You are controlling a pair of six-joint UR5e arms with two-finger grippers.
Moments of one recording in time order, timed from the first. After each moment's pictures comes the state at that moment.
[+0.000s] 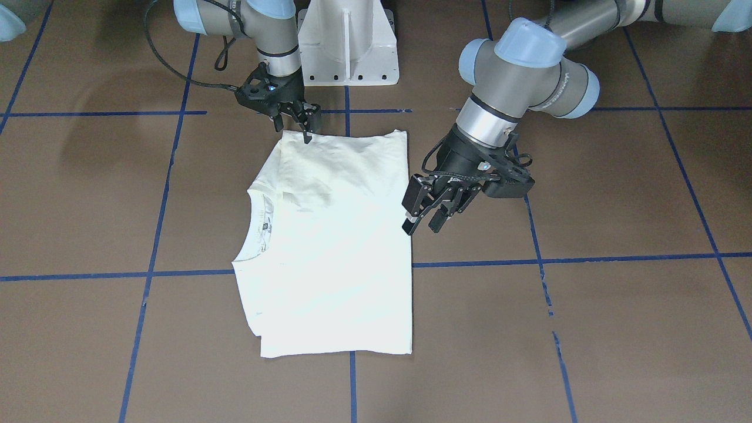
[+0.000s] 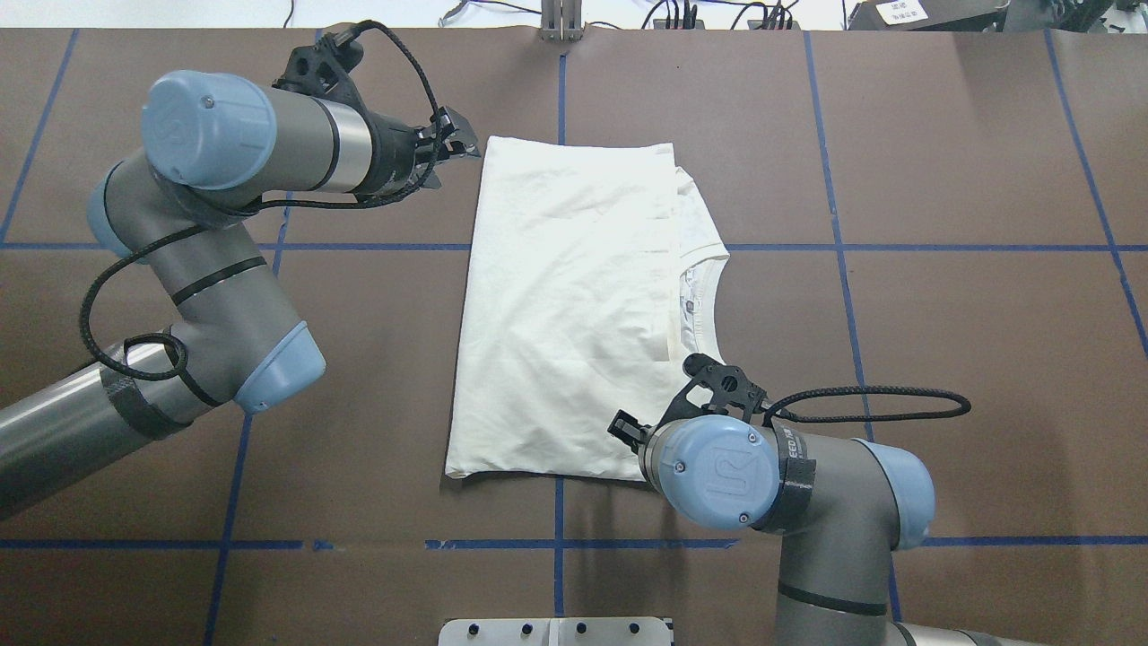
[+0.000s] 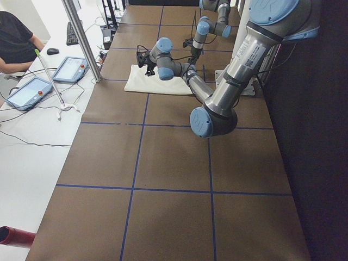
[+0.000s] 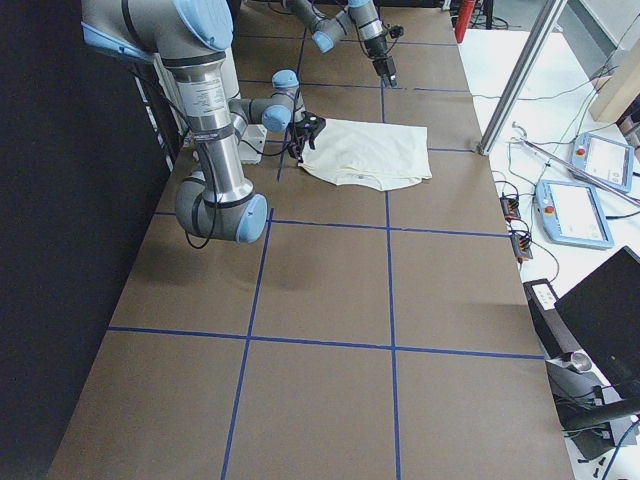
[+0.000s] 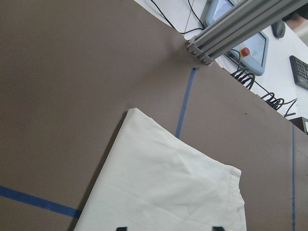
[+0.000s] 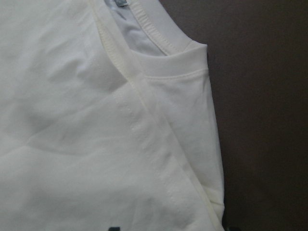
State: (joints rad) left arm -0.73 -2.16 -1.64 -2.20 -1.77 -1.64; right arm 0.24 -1.13 1.92 -1.56 1.52 2.03
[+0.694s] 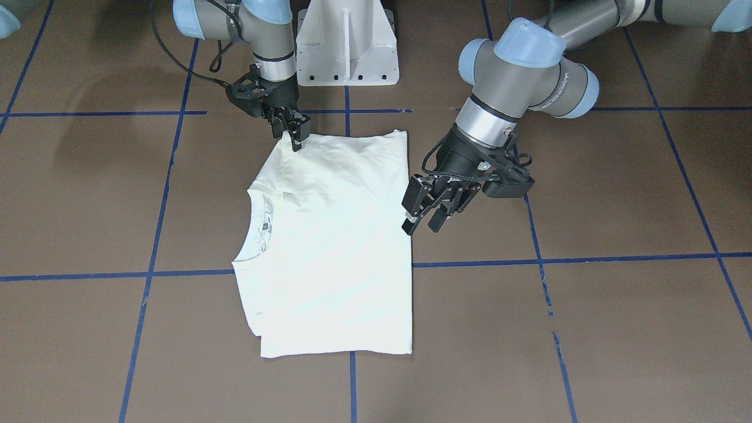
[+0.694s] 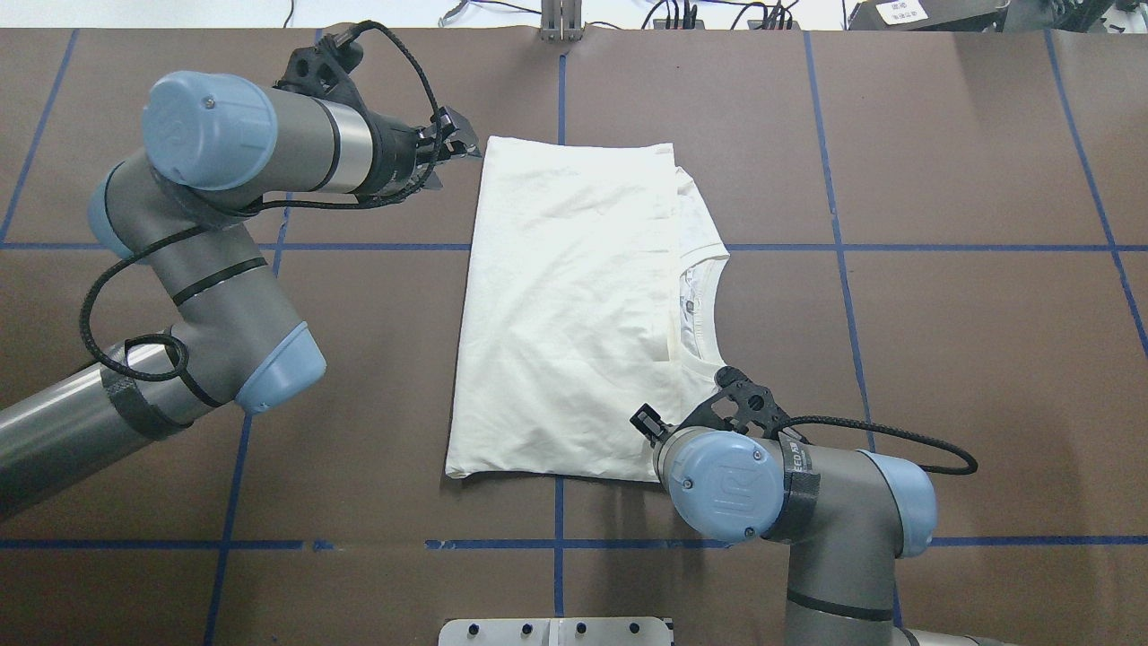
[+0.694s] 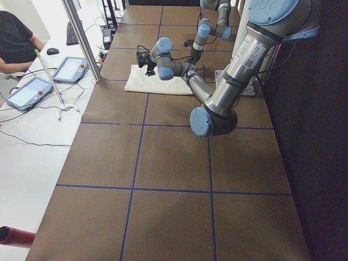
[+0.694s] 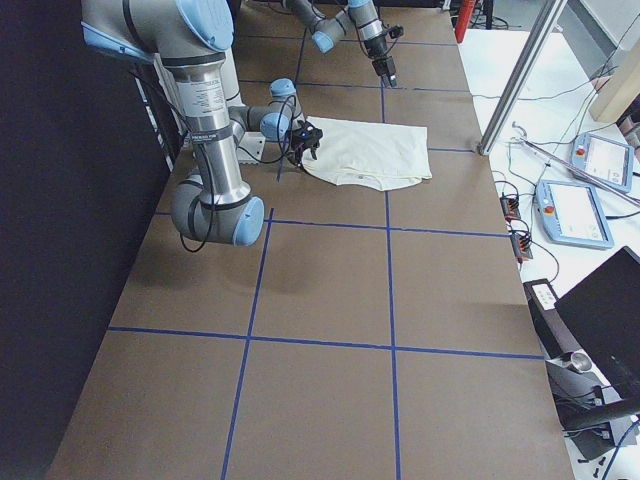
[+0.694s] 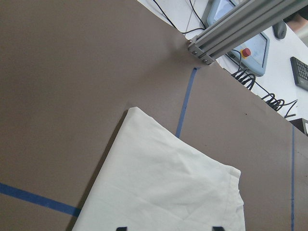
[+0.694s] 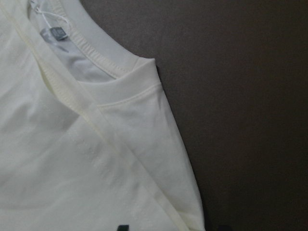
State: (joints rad) left arm -0.73 -2.17 -1.64 -2.20 -1.77 -1.66; right arm 0.23 -1.16 1.89 -1.55 1.47 2.19
